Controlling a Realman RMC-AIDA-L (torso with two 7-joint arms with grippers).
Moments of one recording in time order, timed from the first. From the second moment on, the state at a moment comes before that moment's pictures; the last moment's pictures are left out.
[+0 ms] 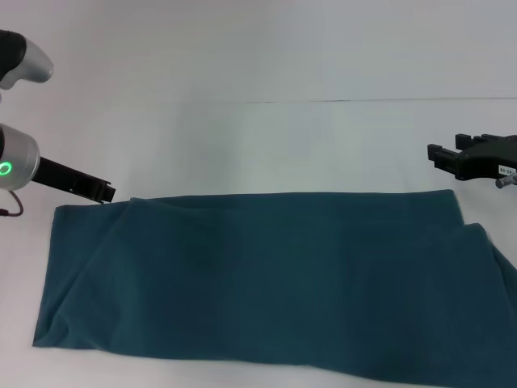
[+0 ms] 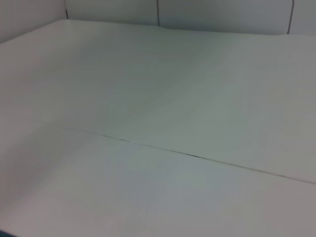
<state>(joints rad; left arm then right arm) -0.75 -2.06 0.81 0.93 2.74 1.26 -2.36 0.31 2.10 -1.24 -1.14 -2.09 -0.72 2.10</state>
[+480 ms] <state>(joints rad) -0.83 -2.03 0.81 0.81 2.77 1.29 -2.41 0.32 2.10 -1.24 -1.11 -2.09 -0.72 2.08</state>
